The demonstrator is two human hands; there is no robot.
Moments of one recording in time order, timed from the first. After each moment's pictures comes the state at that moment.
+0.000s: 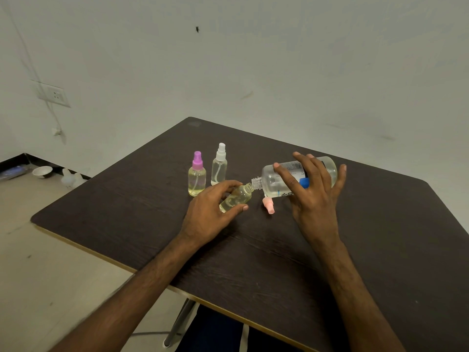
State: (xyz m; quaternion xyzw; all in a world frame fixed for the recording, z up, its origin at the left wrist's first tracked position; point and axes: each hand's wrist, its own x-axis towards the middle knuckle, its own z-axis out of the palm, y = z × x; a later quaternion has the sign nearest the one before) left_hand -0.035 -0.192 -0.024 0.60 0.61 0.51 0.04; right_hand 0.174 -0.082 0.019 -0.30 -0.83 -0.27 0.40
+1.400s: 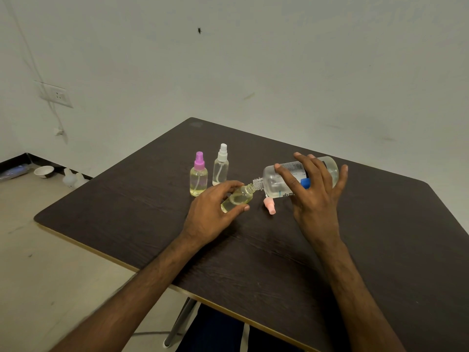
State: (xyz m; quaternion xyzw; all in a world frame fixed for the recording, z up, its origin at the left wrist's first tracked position) left_hand -0.035 -0.192 -0.024 0.60 0.61 0.51 0.03; right_hand 0.173 -0.085 0.022 -0.30 -0.83 -0.27 0.39
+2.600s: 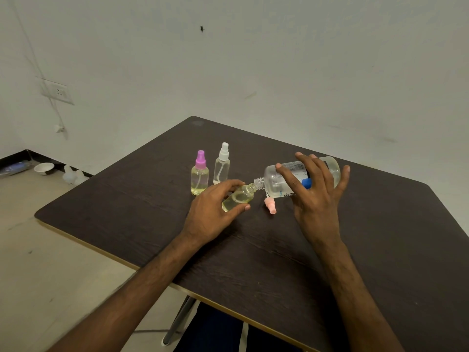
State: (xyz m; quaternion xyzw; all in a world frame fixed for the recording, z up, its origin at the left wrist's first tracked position) left_hand -0.035 -0.192 -0.023 0.60 0.62 0.50 0.03; right_hand 0.172 -0.085 0.021 -0.31 -0.83 -0.27 0.39
